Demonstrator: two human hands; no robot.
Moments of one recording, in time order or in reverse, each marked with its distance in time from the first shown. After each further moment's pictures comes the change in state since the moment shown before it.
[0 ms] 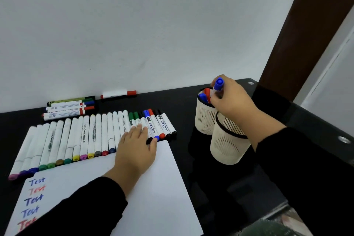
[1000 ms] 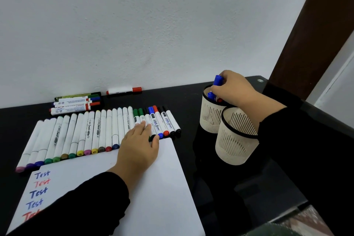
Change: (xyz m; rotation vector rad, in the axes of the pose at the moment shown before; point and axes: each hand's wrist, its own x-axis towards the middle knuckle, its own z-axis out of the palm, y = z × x) left_hand 0.002 -0.005 0.011 -0.066 0.109 0.003; right_hand 0.032 0.003 0.006 0.018 -0.152 0.114
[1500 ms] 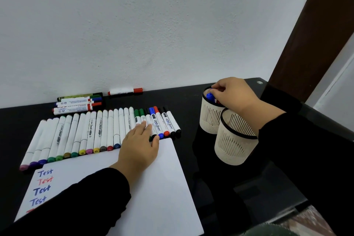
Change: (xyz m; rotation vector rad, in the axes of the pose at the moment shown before) left_hand 0.001 0.002 -0.005 -0.016 -0.066 -0.026; right_hand -0.007 0.006 0.001 -0.081 0.055 -0.113
